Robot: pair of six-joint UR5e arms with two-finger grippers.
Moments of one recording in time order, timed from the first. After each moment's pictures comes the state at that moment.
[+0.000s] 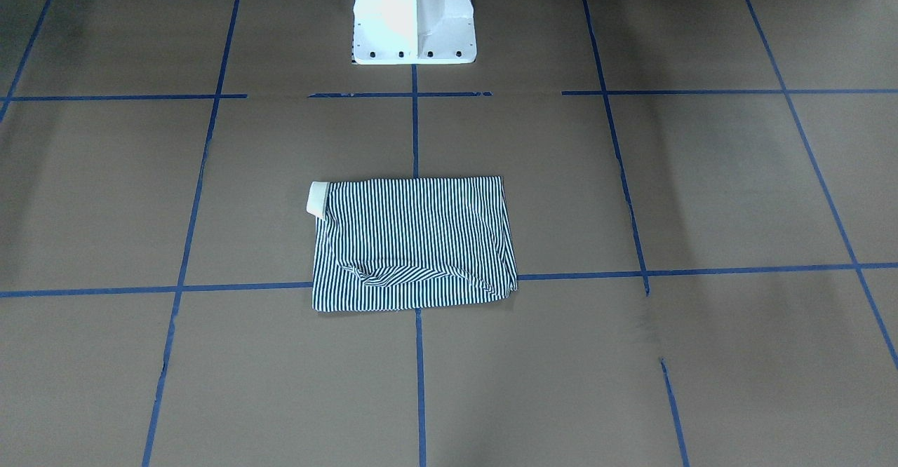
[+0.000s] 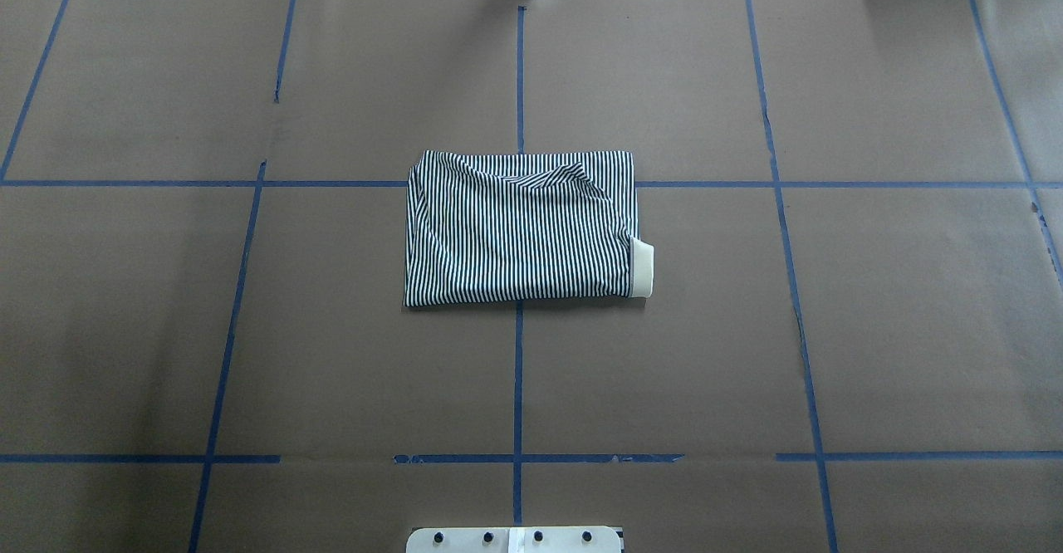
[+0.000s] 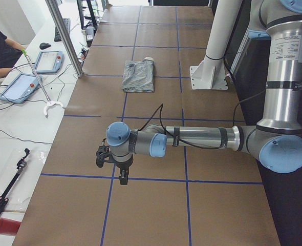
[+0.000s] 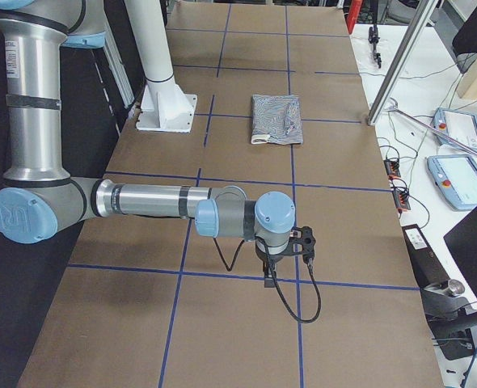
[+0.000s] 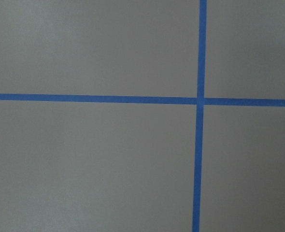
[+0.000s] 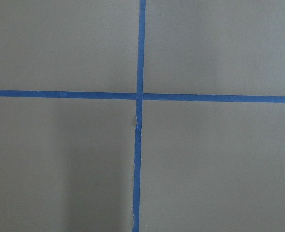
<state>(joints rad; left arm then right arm) -1.52 -1.57 -1.60 -1.67 -2.33 -0.14 1.61 -1.62 1.63 -1.56 2.37 -0.02</state>
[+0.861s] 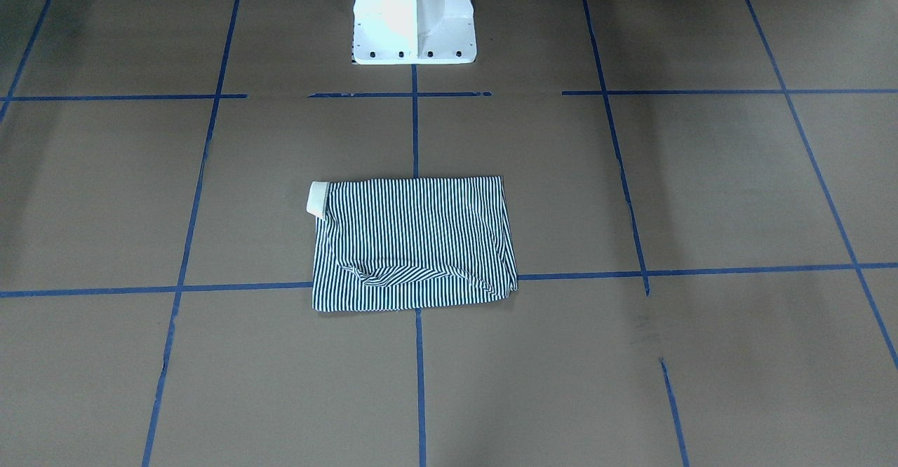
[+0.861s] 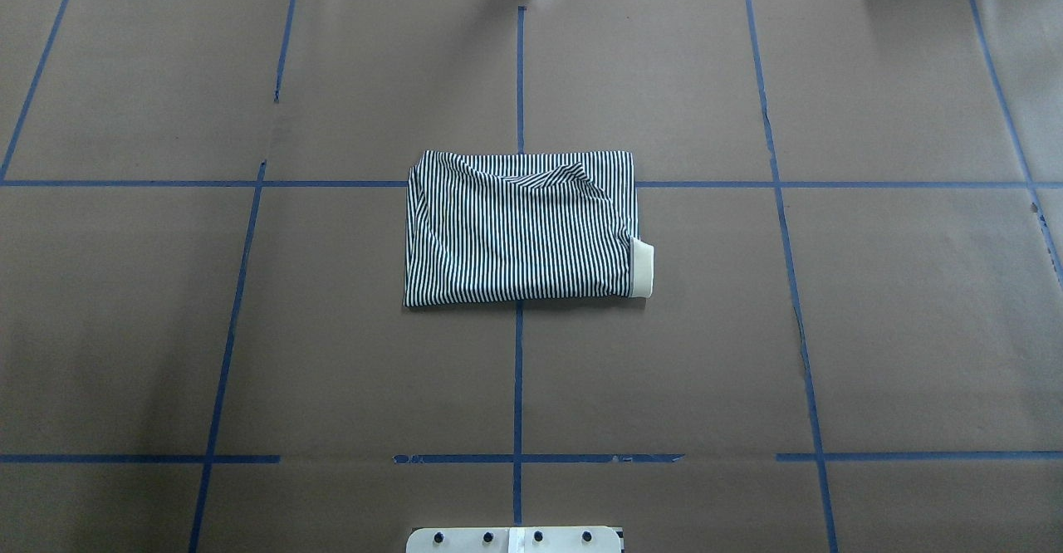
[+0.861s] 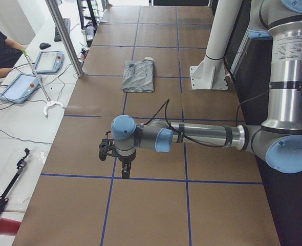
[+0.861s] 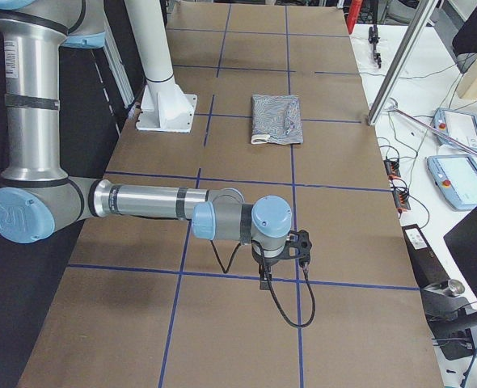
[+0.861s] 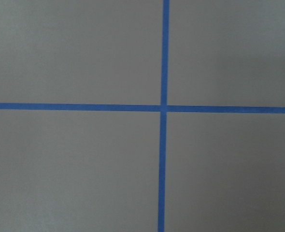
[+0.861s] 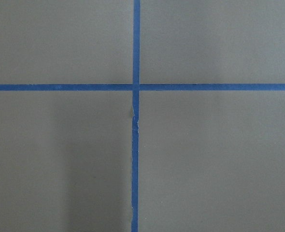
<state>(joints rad) -1.54 -1.53 -1.65 -1.66 -2.33 -0.13 1.61 -1.63 1.63 -1.56 2.38 -0.02</state>
